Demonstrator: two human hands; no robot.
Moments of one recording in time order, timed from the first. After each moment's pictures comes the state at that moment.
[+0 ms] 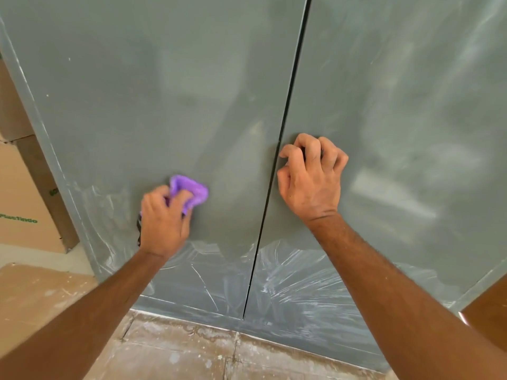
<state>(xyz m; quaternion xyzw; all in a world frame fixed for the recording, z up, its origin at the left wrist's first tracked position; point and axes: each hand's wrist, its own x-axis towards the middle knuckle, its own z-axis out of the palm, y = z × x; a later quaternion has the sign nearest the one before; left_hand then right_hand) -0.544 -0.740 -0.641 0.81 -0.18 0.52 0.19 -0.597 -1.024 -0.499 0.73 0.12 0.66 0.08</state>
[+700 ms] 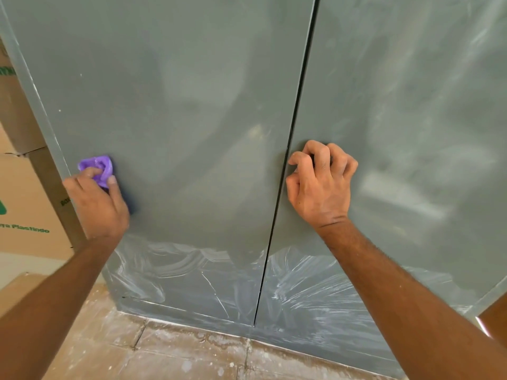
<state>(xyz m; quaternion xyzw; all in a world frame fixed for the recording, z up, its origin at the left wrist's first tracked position) -0.510 -0.633 -0.605 0.79 0.00 0.52 0.32 -0.597 -1.024 -0.500 0.74 0.12 0.66 0.08</state>
